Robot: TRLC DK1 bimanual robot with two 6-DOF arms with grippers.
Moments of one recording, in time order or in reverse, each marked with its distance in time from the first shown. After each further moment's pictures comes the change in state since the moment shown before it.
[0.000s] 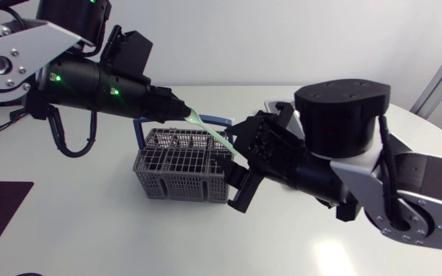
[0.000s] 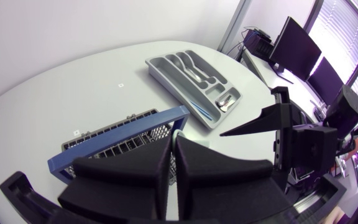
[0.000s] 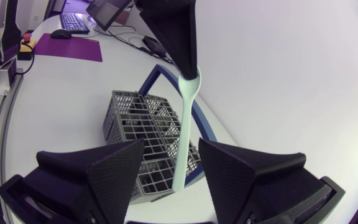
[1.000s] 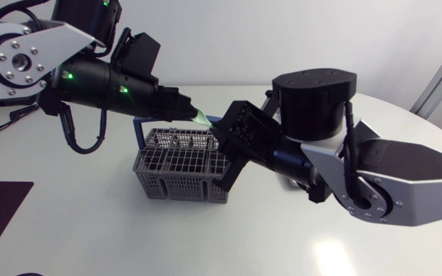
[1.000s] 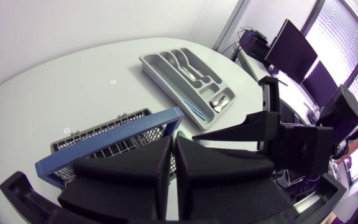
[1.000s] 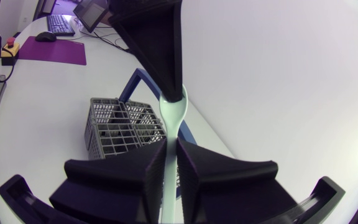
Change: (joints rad) left arm 0.000 0.050 0.026 0.004 0.048 -0.029; right arm -0.014 0.125 0.078 0.091 0.046 -0.001
